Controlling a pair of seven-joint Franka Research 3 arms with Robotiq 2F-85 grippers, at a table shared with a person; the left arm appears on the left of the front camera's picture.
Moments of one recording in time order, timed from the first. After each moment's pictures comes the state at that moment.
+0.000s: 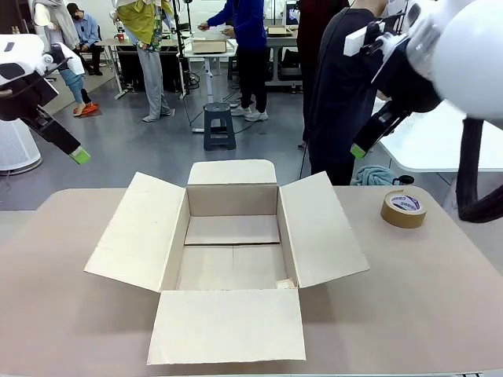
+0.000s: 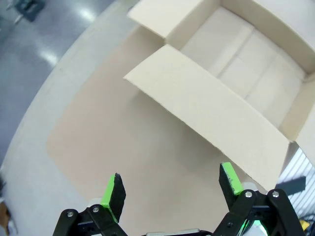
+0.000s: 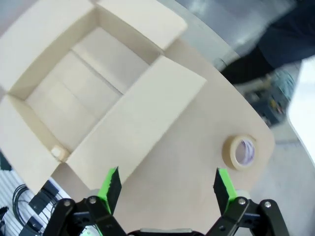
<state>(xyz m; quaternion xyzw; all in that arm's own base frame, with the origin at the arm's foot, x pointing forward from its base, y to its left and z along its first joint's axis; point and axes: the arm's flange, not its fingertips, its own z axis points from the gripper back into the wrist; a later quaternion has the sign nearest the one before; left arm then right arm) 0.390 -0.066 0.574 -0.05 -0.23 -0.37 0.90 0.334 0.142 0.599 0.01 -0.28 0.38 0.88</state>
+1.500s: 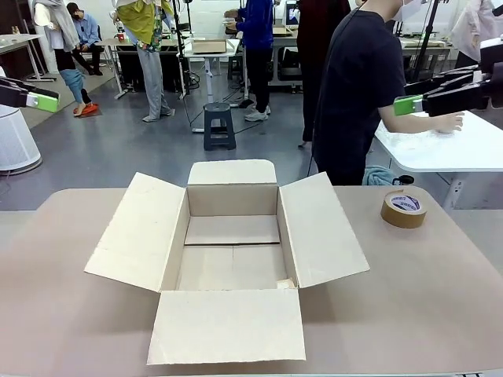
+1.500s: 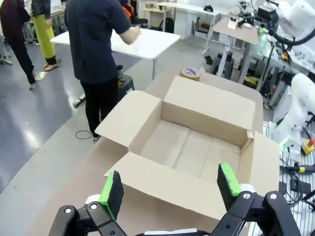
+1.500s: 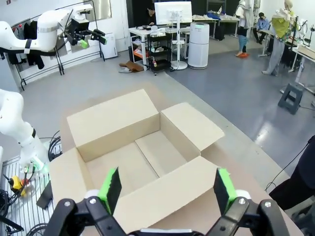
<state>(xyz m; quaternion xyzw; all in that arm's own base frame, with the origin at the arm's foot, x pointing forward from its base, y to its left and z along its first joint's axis) 0.404 0.030 0.583 -0.33 -0.43 -0.42 0.73 0.334 0.019 0.590 0.28 -0.49 0.41 0.72</state>
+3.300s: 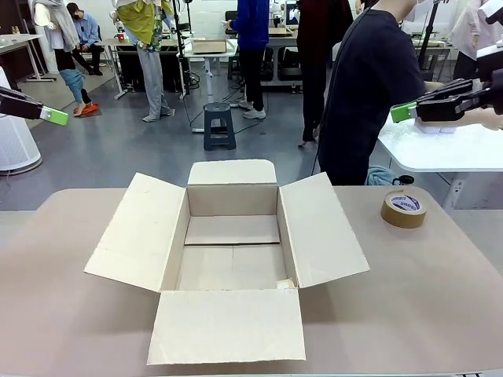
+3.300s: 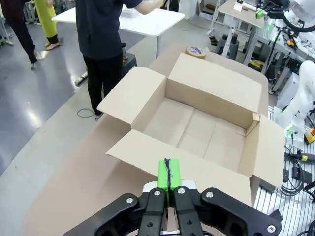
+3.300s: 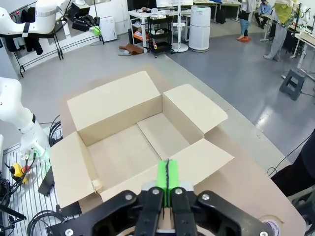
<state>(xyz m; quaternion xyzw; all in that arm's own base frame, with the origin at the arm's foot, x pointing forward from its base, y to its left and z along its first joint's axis) 0.407 0.033 0.574 -0.30 -0.39 -0.42 0.77 0.326 0.021 0.587 0.26 -0.46 0.42 0.74</state>
